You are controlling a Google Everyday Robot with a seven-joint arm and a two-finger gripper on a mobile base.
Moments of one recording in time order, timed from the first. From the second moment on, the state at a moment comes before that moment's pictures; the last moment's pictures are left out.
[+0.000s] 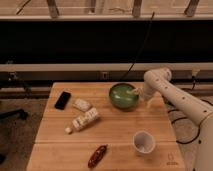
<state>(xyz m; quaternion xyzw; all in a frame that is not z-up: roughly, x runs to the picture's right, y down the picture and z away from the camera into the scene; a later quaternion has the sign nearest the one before) 0.230 0.080 0.906 -0.22 -0.15 -0.29 0.92</state>
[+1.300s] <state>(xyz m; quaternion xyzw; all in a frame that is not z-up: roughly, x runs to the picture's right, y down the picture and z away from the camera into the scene) 0.219 0.095 0.921 -0.27 -0.17 -0.31 0.89</state>
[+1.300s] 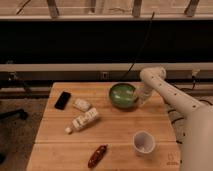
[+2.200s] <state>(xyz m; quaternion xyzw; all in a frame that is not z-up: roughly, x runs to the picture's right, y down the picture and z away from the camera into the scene) 0.223 0.068 0.879 -0.17 -0.21 -0.30 0.91</state>
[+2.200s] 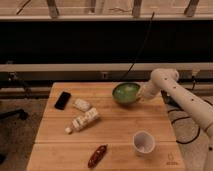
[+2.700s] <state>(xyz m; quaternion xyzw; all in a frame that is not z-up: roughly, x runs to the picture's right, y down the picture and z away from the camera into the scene) 0.220 0.056 0.870 -0.20 -0.20 -0.32 0.91</state>
